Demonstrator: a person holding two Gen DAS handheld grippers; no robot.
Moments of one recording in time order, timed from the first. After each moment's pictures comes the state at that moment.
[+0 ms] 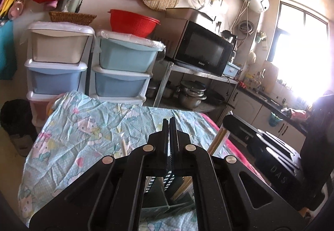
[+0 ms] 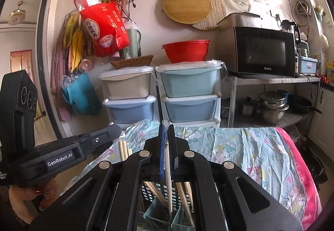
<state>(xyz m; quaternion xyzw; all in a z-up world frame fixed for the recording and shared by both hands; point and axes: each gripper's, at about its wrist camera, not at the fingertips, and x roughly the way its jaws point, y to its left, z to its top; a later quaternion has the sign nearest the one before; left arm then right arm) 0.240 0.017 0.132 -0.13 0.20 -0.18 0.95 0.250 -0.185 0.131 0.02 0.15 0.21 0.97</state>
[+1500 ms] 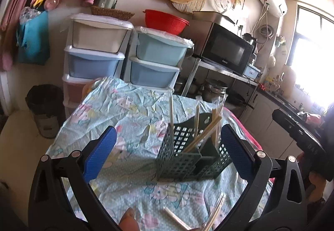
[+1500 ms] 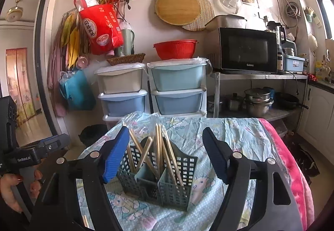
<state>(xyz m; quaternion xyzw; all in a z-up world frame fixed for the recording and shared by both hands) 0.141 0.061 0.094 -0.14 0.21 -0.09 0.96 0.172 -0.227 0.108 0.01 0.14 0.18 0.97</state>
